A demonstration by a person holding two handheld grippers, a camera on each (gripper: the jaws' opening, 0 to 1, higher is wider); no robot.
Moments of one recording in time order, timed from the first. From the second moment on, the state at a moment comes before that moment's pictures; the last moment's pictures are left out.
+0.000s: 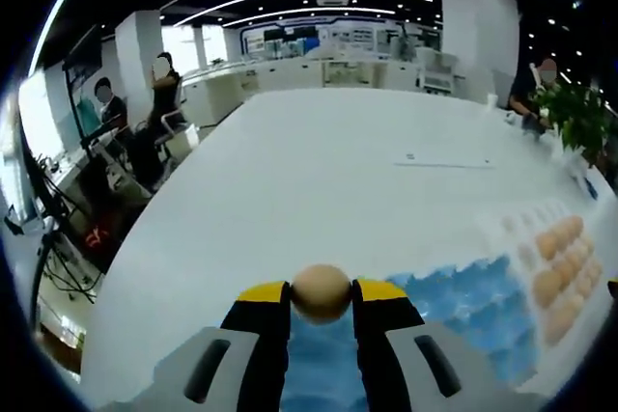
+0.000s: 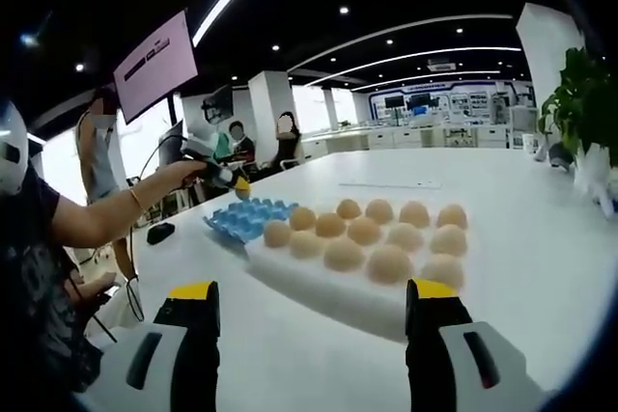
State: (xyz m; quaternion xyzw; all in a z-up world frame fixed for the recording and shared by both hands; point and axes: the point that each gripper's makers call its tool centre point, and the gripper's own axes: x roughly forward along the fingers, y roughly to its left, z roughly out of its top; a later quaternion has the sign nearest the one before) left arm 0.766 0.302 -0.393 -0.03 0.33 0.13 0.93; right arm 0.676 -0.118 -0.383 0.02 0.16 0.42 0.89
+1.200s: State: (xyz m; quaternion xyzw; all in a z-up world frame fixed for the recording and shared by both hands) left arm 0.763 0.301 -0.421 0.00 0.32 0.12 0.94; right arm 0.672 -0.128 -0.388 0.03 0.16 0.41 0.90
